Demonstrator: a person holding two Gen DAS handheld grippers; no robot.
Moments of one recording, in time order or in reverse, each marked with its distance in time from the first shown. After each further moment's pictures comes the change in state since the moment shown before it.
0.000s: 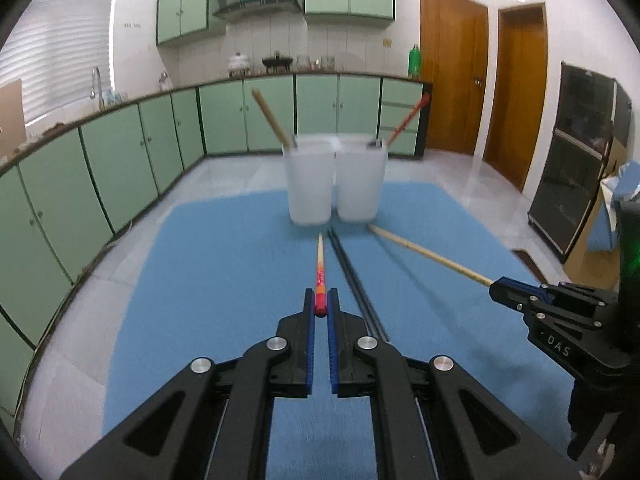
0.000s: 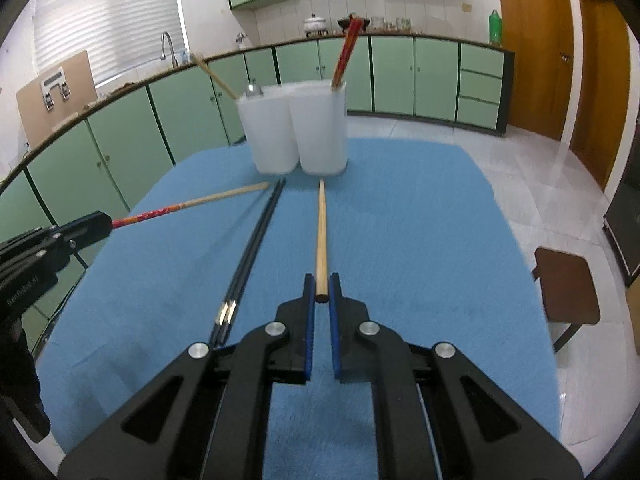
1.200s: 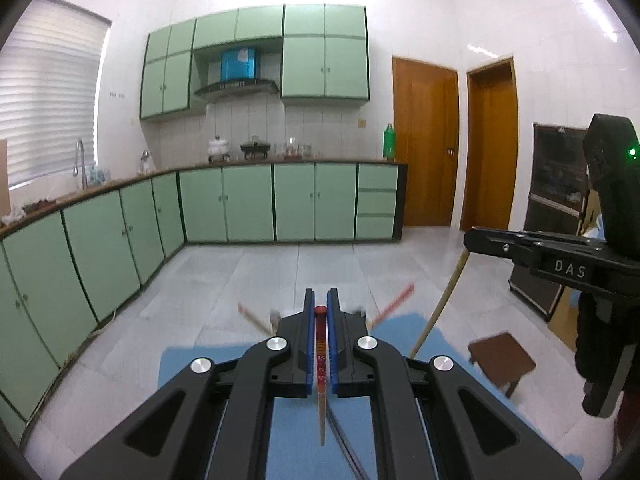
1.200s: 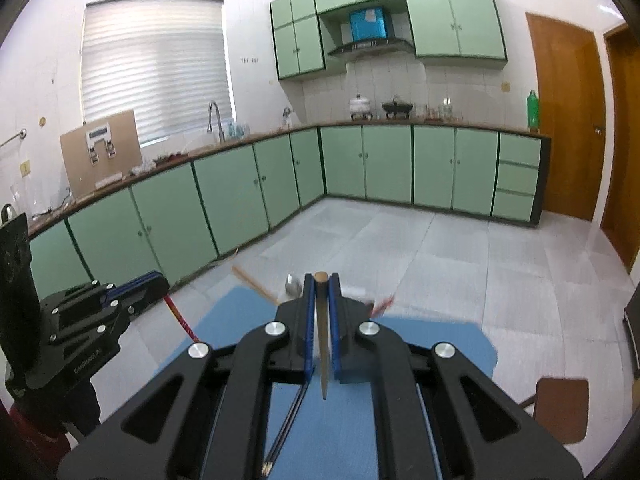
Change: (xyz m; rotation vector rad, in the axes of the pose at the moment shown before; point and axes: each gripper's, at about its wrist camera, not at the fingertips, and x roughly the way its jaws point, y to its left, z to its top) left arm -0.031 0.013 0.154 0.047 -0.295 -0.083; right arm -0.067 -0.003 0.218 -0.092 -0.269 0.130
